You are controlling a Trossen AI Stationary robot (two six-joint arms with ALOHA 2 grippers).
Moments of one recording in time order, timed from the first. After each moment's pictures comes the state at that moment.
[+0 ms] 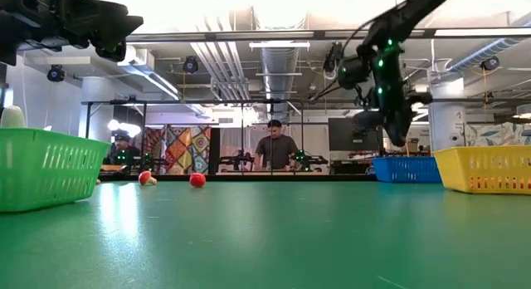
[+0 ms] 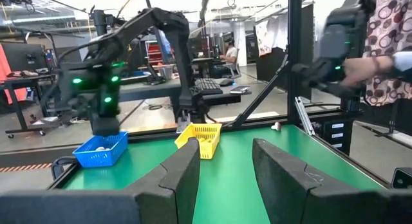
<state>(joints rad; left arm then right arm) 0.12 0.26 0.18 0.17 0.22 0.07 -0.76 1.67 1.22 -1.03 0.44 0.47</state>
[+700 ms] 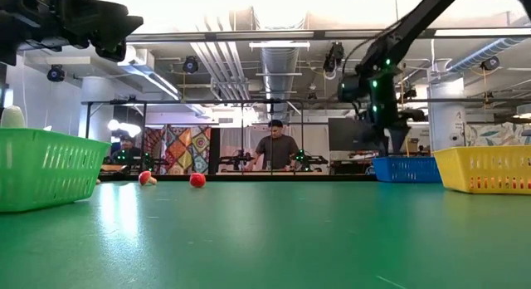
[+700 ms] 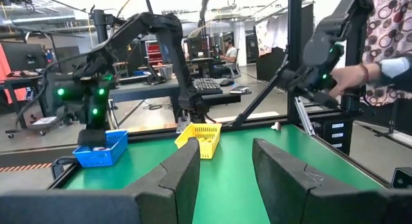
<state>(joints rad) 0.12 0.26 0.18 0.17 0.22 0.07 -0.86 1.77 1.22 -0.83 0.44 0.37</state>
